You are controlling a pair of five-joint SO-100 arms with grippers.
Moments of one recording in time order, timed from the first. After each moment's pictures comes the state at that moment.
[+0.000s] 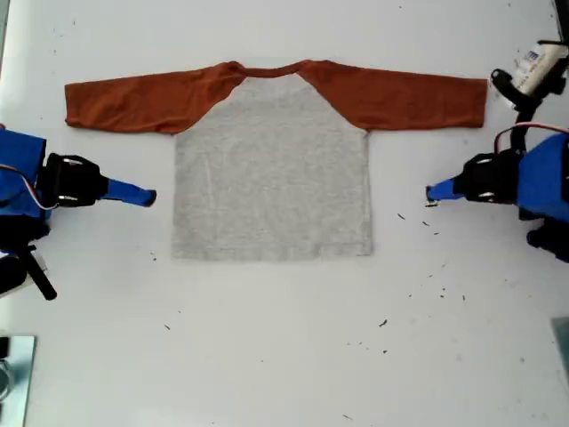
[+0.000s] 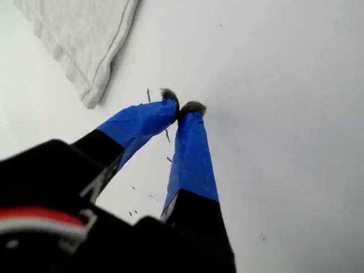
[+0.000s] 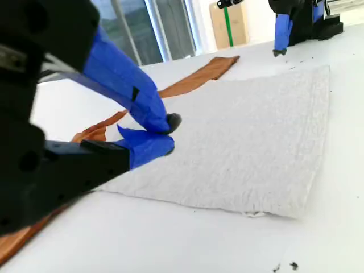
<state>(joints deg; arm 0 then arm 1) -7.7 206.0 185.4 58.6 11.1 16.0 199.7 169.5 79.9 -11.4</state>
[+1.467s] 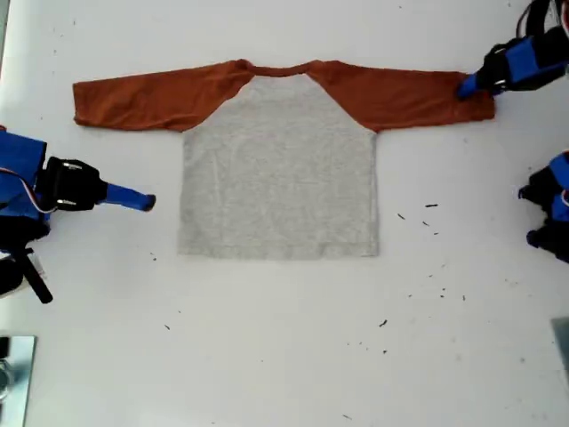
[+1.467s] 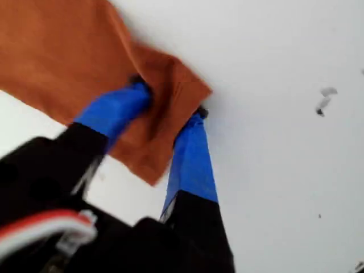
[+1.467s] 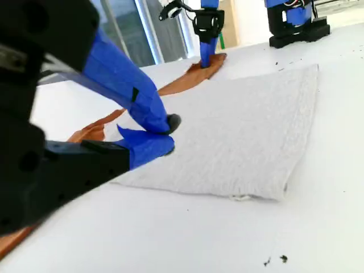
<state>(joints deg) -6.1 206.0 185.5 58.6 11.2 76.0 120.1 139.0 47.5 -70.8</state>
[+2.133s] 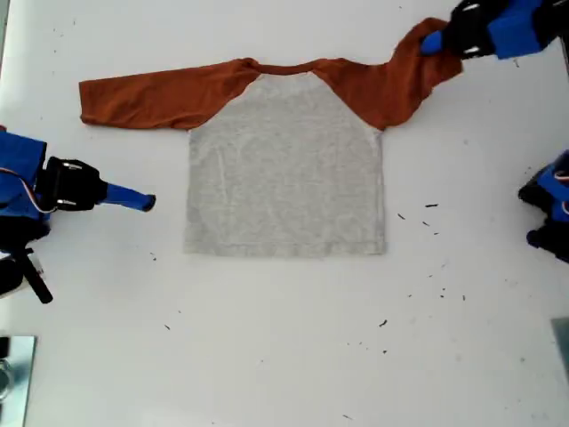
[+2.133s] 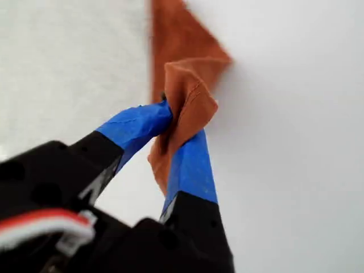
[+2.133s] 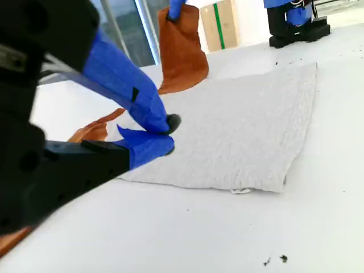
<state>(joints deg) -6.1 206.0 185.5 58.6 11.2 45.4 132.4 109.6 65.7 -56.8</state>
